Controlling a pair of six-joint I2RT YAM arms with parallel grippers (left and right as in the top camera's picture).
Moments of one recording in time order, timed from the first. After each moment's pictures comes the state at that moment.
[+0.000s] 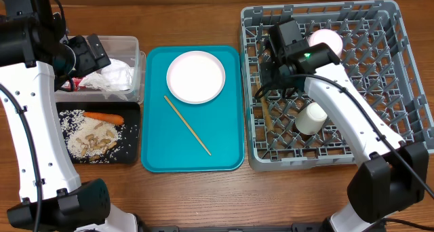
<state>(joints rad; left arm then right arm) 0.22 1.74 2.11 -1.56 0.02 -0.29 0.36 1.78 1.54 -0.94 0.02 0.21</state>
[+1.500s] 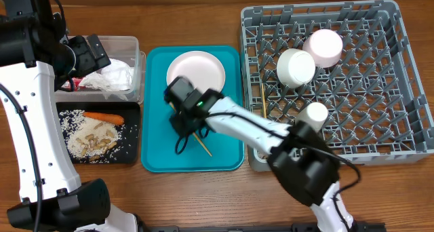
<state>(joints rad) 0.22 1.74 2.11 -1.56 0.02 -0.29 0.87 2.16 1.64 -0.67 -0.12 0.25</state>
